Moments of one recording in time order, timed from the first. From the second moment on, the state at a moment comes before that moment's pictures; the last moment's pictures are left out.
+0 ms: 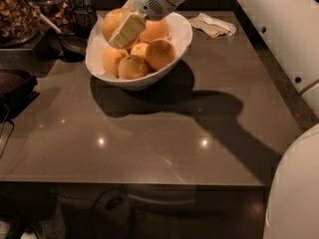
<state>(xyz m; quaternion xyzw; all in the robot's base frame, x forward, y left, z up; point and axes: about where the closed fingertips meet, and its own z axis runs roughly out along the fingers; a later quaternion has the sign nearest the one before) 0.661 0.080 0.995 -0.63 0.64 0.20 0.40</state>
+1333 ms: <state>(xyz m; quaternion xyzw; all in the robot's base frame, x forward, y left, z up) 0.572 0.071 1.026 -0.59 0.64 0.17 0.46</state>
